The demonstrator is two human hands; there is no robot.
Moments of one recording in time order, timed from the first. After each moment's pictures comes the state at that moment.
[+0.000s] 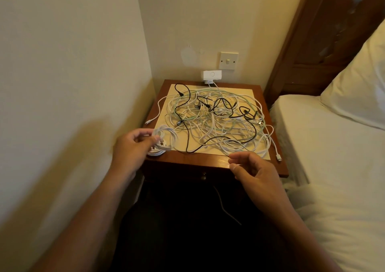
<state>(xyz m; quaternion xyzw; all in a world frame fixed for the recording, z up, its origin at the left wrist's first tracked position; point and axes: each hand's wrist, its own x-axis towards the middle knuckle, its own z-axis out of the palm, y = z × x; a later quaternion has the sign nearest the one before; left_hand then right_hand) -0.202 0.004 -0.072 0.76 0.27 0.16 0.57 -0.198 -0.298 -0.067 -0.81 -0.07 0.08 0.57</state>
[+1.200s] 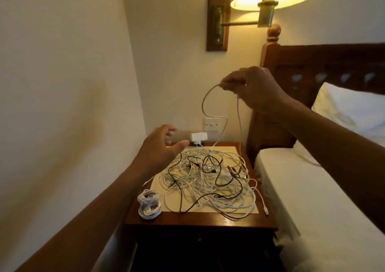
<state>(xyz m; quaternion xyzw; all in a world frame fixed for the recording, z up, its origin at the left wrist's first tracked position) -0.141 -0.038 0.077 0.90 0.01 0.21 0.38 -0.063 -0.294 0.206 -0.86 -0.35 -0.25 0.26</state>
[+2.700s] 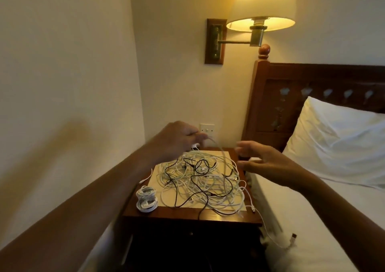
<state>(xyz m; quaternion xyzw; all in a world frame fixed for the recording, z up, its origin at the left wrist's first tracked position) -0.198 -0.092 0.152 0.93 -0.17 0.11 0.32 -0.154 -0.372 0.104 -0.88 -0.26 0.06 0.40</state>
